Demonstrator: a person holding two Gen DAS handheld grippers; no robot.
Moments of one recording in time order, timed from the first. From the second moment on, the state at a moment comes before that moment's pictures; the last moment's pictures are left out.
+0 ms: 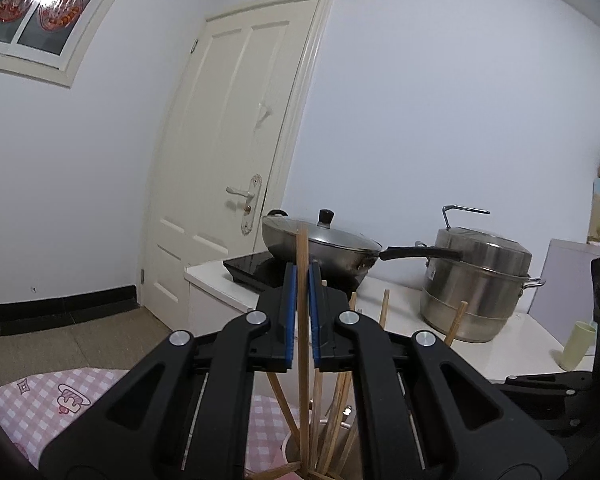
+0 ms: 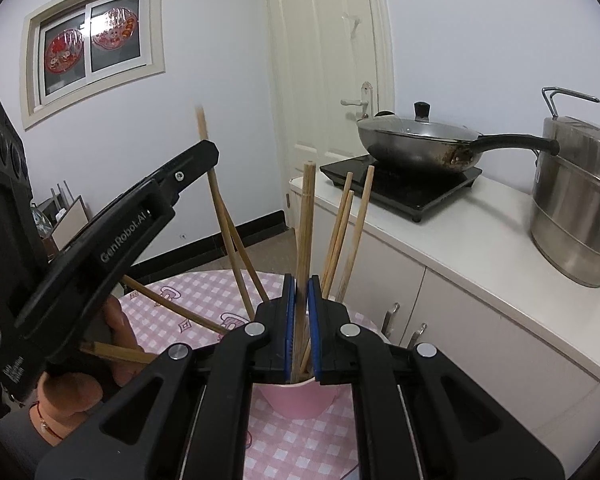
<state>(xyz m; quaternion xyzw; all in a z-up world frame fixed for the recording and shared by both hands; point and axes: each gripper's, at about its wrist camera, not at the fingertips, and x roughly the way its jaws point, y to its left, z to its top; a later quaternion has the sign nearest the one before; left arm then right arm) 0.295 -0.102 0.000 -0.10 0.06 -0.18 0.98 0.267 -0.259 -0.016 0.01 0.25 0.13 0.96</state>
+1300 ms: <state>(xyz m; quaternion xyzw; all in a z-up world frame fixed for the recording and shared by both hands) 0.237 -0.063 0.034 -0.04 0.11 -0.15 0.98 0.213 -0.239 0.025 -0.01 0.23 0.12 0.97</state>
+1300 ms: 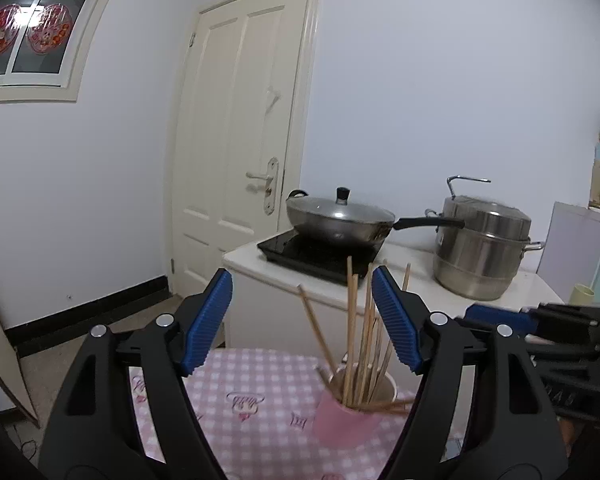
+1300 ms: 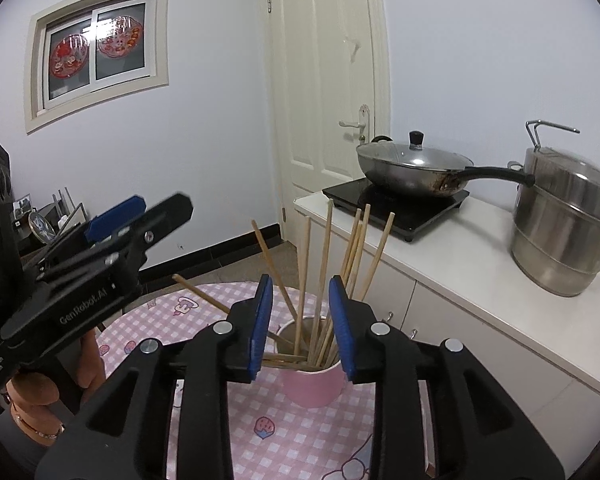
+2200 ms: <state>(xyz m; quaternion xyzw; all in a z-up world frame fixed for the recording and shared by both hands) 0.121 -0.010 0.009 0.00 0.14 -0.11 0.98 0.119 -0.200 0.008 -0.03 0.15 0.09 0.98</state>
